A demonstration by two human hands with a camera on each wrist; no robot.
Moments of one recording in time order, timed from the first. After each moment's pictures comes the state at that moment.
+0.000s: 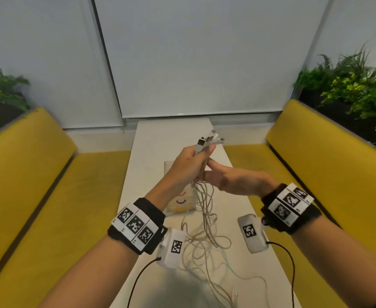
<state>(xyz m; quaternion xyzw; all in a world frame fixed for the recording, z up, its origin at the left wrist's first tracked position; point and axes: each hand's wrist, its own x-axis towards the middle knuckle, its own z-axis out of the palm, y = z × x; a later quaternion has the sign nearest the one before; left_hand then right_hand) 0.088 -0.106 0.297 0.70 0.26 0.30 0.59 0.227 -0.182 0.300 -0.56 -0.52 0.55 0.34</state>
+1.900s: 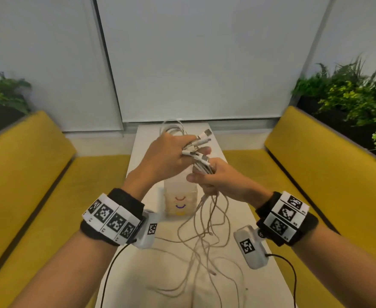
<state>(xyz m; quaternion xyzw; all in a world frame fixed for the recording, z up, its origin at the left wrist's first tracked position) 0.049 -0.073 0.332 0.92 0.21 0.31 0.13 0.200 -0.176 0.301 -0.49 -0.59 0.48 0.43</state>
